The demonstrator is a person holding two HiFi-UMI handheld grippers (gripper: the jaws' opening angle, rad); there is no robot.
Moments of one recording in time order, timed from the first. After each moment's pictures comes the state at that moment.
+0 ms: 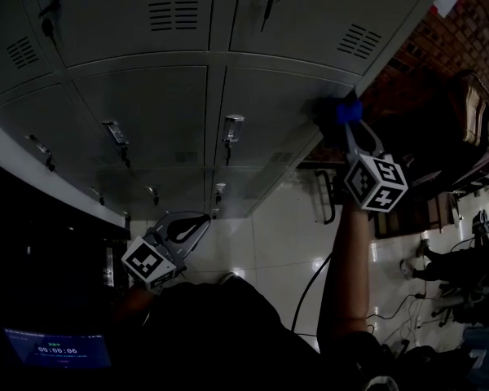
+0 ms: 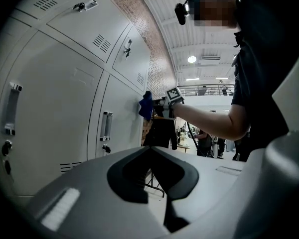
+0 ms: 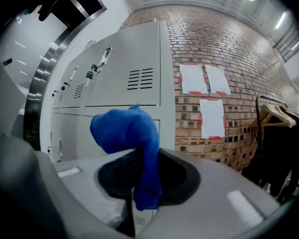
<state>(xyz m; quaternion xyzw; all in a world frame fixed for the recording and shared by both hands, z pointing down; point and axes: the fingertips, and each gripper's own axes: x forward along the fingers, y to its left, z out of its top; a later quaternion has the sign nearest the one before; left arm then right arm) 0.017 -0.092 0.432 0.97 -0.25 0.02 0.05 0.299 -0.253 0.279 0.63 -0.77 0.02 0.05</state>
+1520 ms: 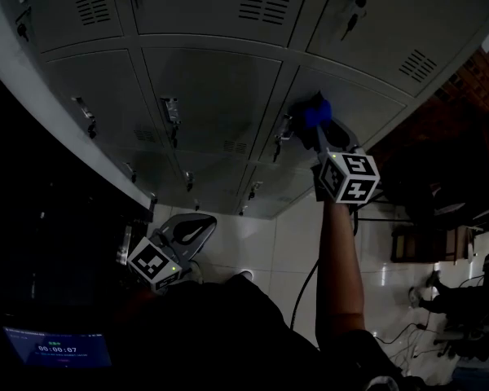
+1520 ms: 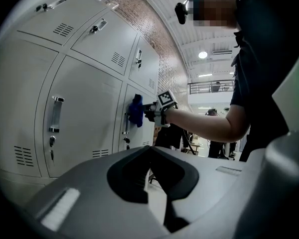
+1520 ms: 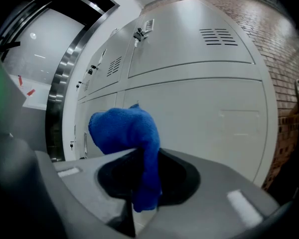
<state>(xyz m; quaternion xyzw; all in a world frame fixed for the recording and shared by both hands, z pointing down) -0.066 -0.054 0.436 0.94 -0.33 0.03 0.06 0.125 -0.282 0.338 0.52 -0.85 0.02 0.08</state>
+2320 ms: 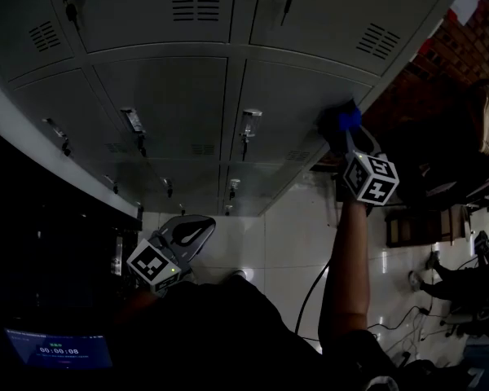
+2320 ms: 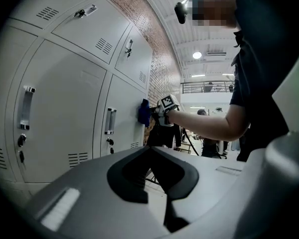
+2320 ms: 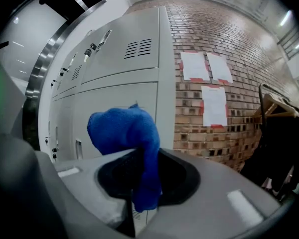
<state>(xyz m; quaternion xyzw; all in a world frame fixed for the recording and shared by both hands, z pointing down) 0.003 -0.068 0.442 0.96 -0.28 0.04 0.06 0.302 -0.281 0.346 0.63 -0.77 0.04 0.08</state>
